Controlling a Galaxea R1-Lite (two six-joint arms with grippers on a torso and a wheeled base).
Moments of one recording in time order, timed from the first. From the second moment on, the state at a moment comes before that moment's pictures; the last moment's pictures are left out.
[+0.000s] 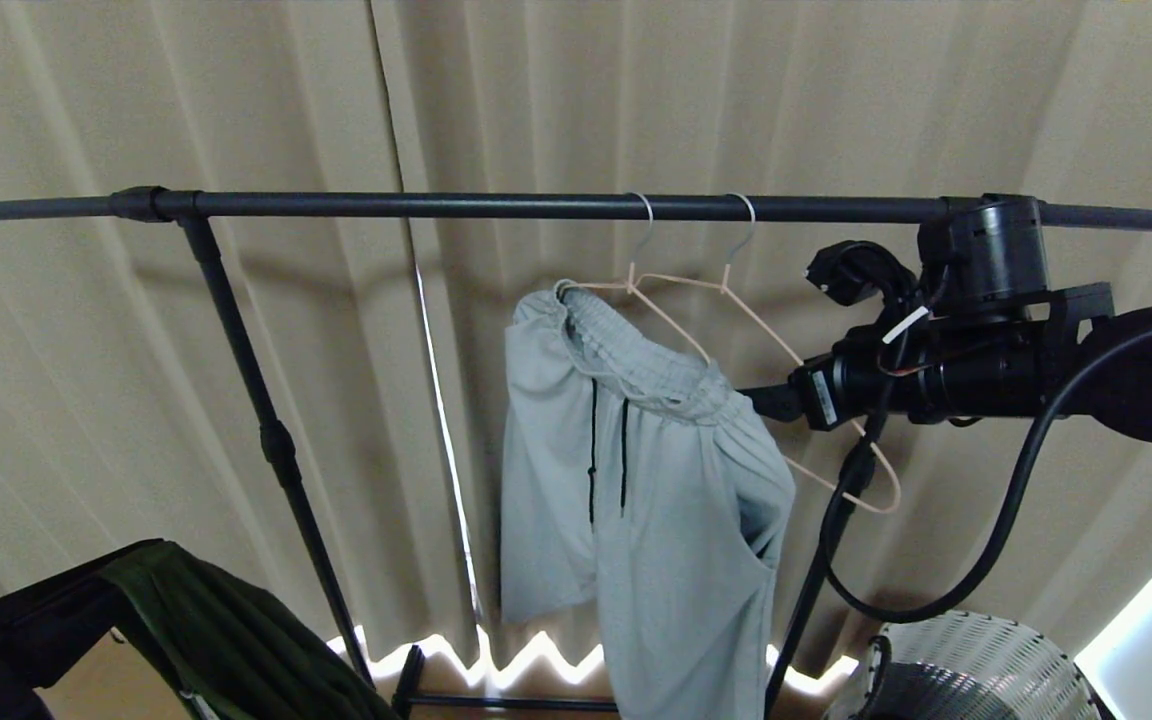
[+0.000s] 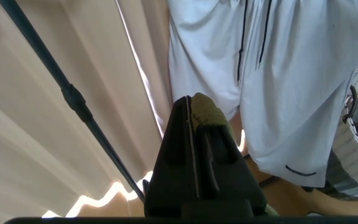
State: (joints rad) left arm -0.22 0.86 -0.23 -0.48 -0.15 0.19; right arm 0.35 1.79 -1.22 -0.01 0.07 -0.09
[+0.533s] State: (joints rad) left arm -0.22 0.86 -0.23 -0.48 -0.15 0.19; right arm 0.35 1.78 -1.21 -0.01 0.07 -0.09
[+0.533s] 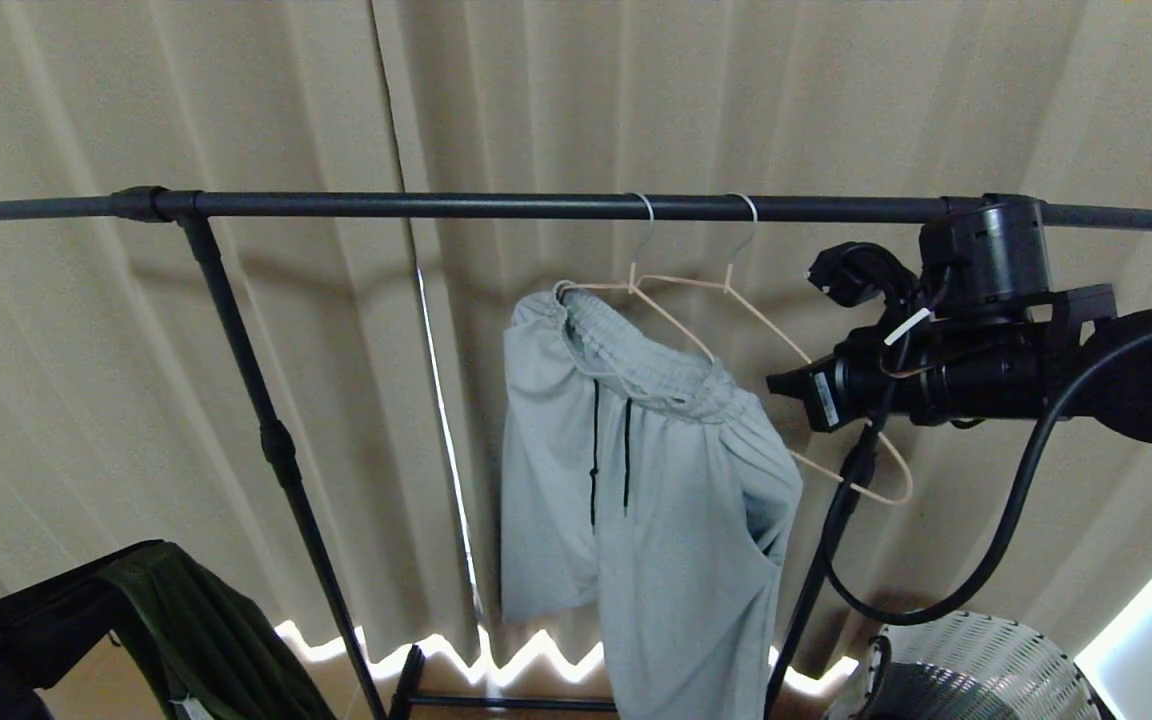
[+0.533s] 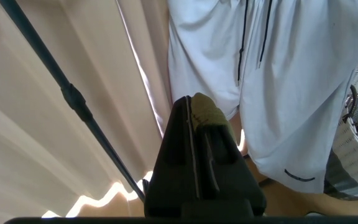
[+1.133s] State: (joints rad) left arm -0.22 0.86 -0.23 -0.48 -0.15 0.20; right arm 0.35 1.74 -1.20 -0.02 0.08 -0.03
